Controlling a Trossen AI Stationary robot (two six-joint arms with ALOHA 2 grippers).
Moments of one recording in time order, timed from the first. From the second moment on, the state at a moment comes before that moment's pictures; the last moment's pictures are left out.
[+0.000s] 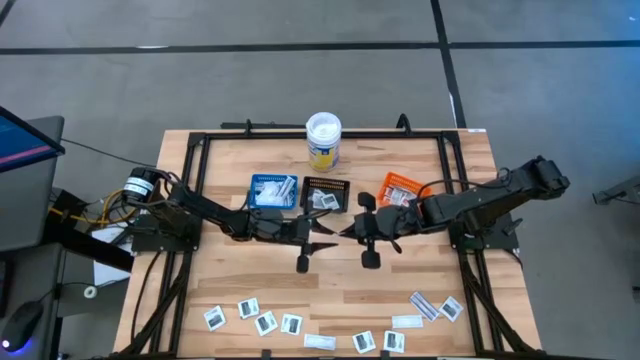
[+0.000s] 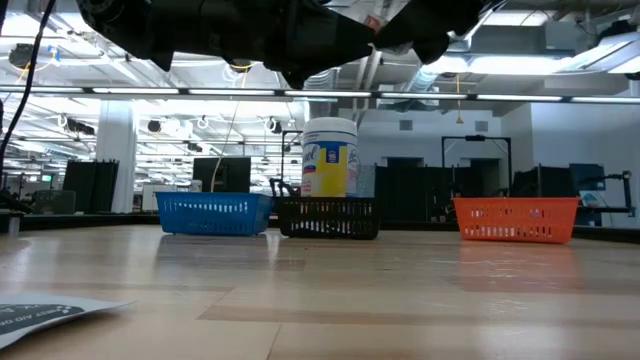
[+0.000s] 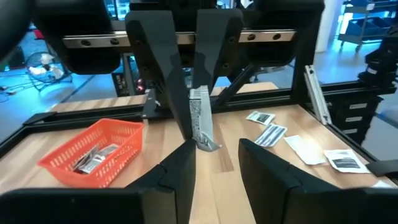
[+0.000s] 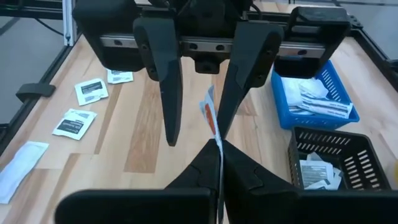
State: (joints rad) left arm -0.22 1.52 0.77 0.83 -0.11 0.12; right arm 0.25 1.36 0.93 -0.12 0.23 0.08
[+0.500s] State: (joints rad) left arm -0.22 1.52 0.77 0.83 -0.16 0.09; right arm 0.25 1.36 0.93 -0.12 0.23 0.07
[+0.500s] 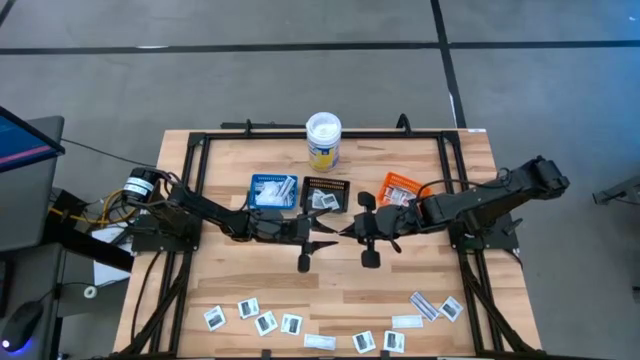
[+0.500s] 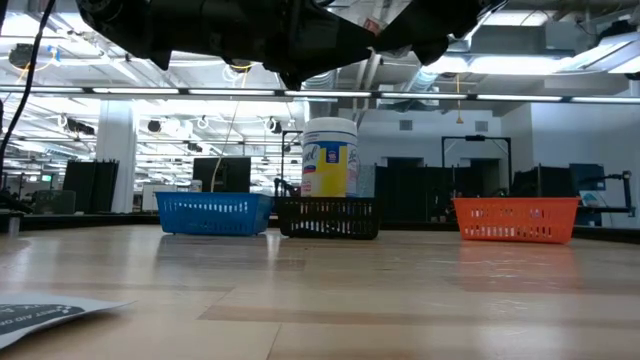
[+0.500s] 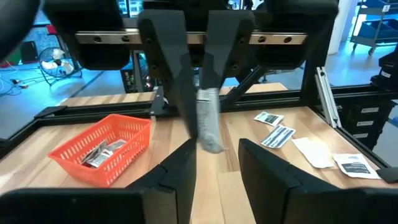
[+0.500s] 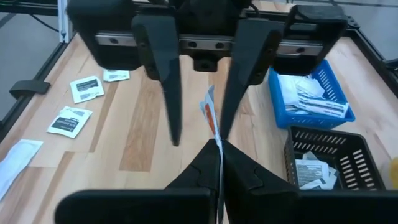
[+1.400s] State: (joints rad) left arm -0.22 1.52 0.77 0.86 -0.13 0.10; right arm 0.27 1.36 0.93 -0.14 0.23 0.07
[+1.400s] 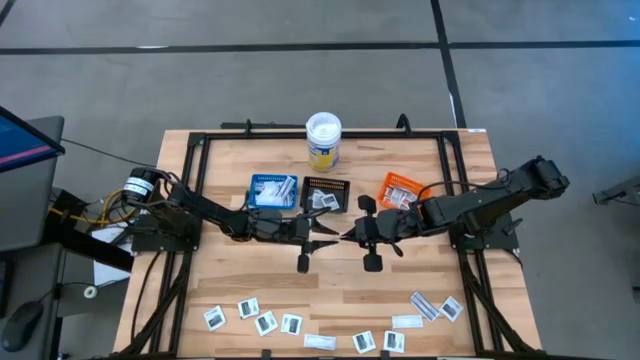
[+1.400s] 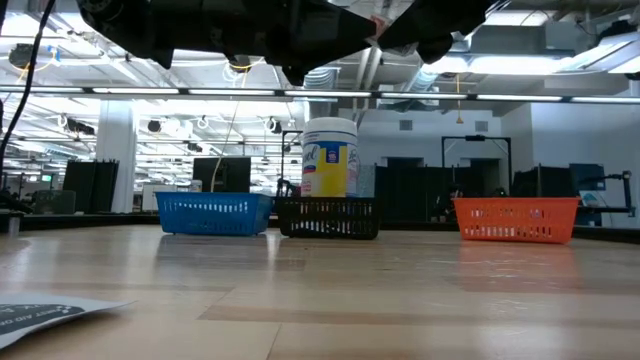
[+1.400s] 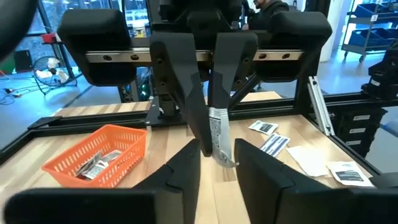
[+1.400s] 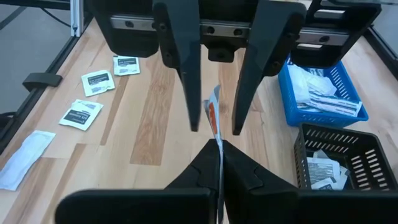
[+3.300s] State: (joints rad) left arm -0.22 1.52 0.77 0.84 -0.22 0.11; right arm 0.25 1.36 0.93 -0.31 0.26 0.08
